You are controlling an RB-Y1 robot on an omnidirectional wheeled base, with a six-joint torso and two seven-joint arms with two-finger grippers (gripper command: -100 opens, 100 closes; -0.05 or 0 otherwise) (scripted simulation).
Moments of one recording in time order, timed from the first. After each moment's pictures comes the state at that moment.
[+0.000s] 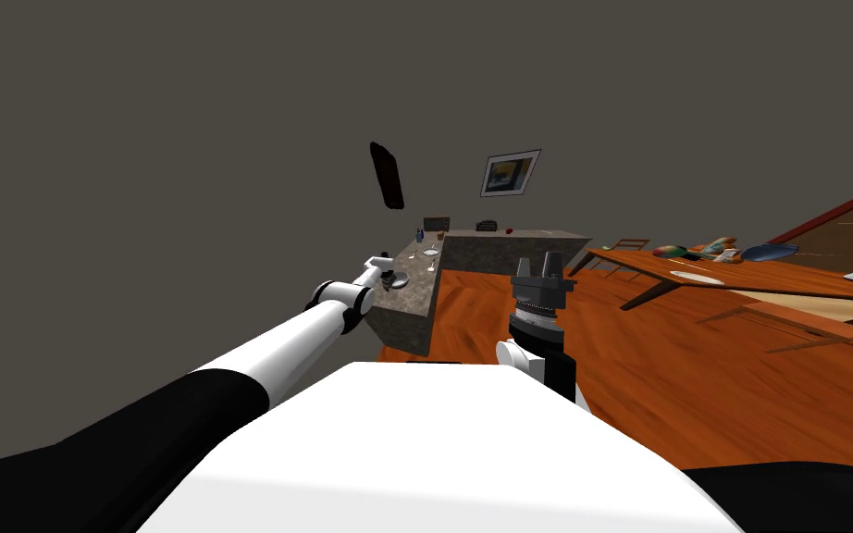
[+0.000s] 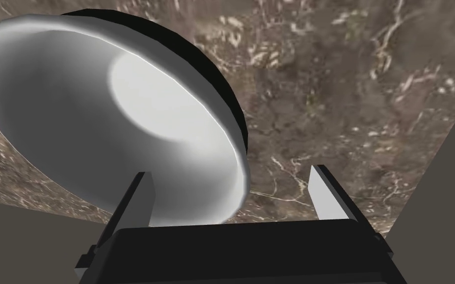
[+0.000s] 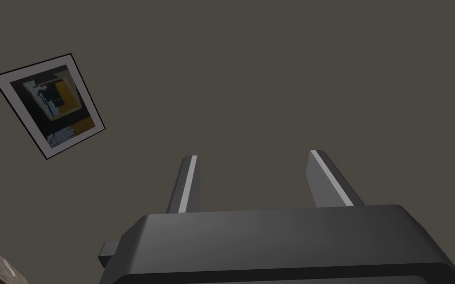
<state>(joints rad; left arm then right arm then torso) -1.13 0.34 0.04 -0.41 0.15 1.20 -0.26 0.51 0.05 0.02 -2.39 -0.09 -0.55 0.03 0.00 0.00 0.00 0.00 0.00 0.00</state>
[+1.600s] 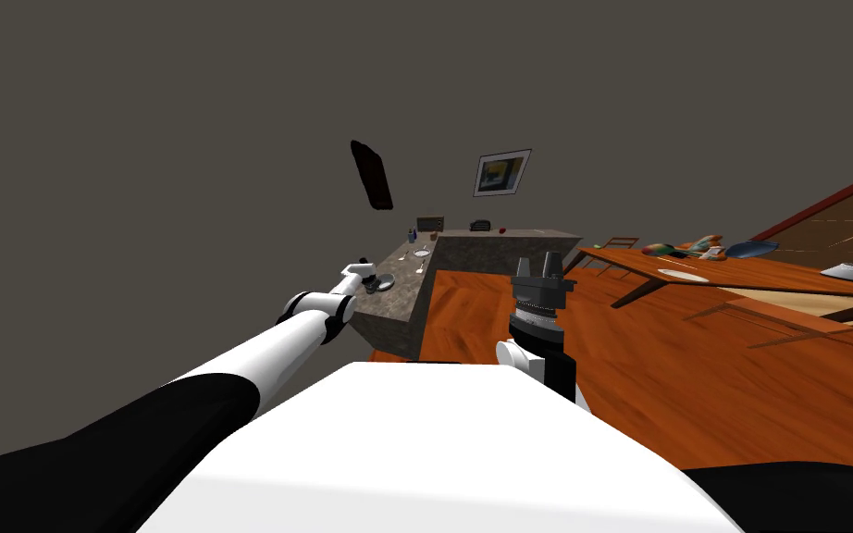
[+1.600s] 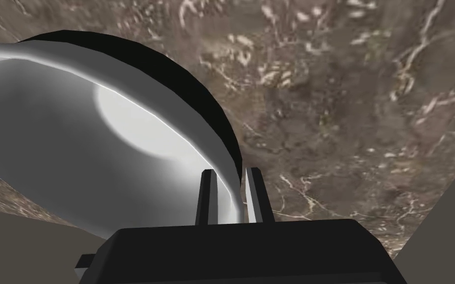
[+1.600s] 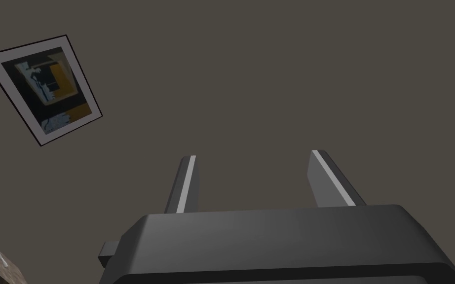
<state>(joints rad) -0.97 0.52 0.05 -0.49 0.30 1.17 -0.44 0.51 0.05 0.02 -2.39 -0.09 -0.55 0.03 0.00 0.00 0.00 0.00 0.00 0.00</state>
